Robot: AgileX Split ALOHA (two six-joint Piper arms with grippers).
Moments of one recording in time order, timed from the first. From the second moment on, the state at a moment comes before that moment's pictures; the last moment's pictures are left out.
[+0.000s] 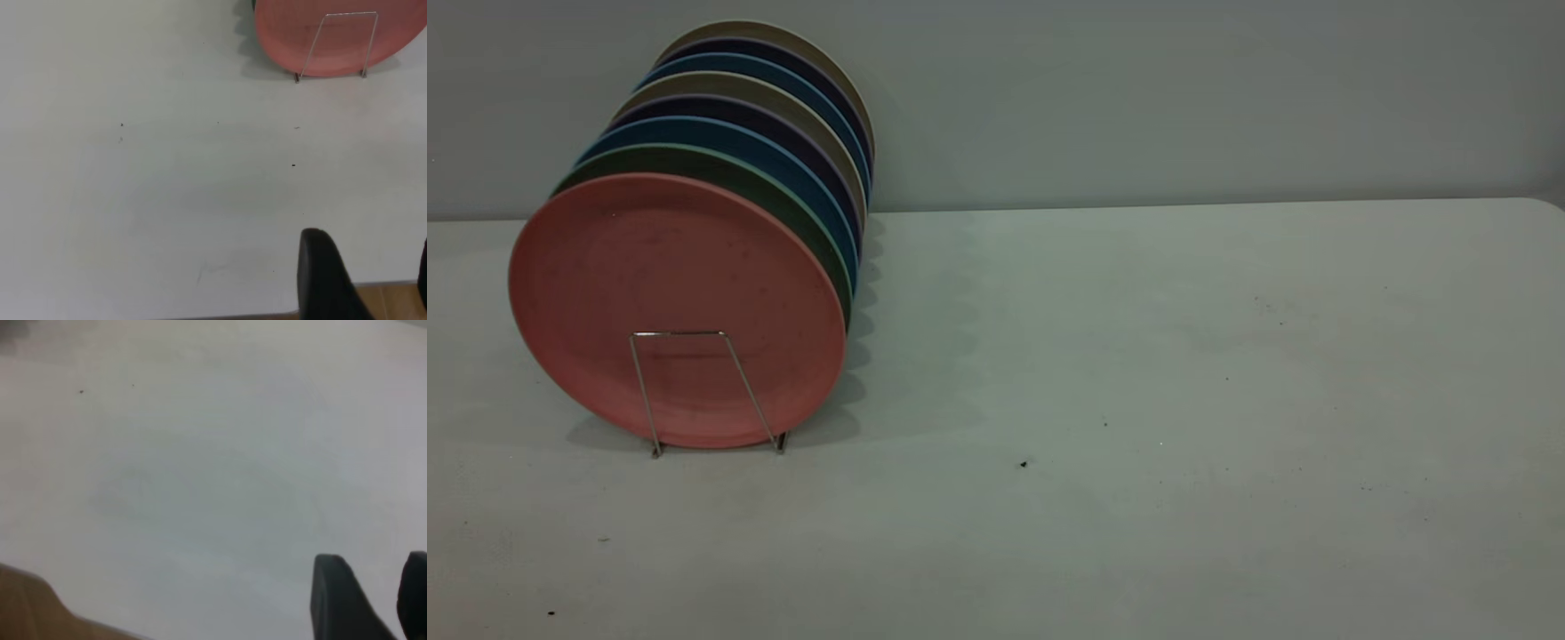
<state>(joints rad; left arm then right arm) -0.02 -0.02 -0.49 0.03 1.13 0.01 0.16 -0.02 -0.47 0.06 1.14 -0.18</state>
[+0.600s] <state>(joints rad) -0.02 -0.02 -0.49 0.03 1.13 0.01 0.09 -0.02 -0.47 0.07 1.14 -0.18</state>
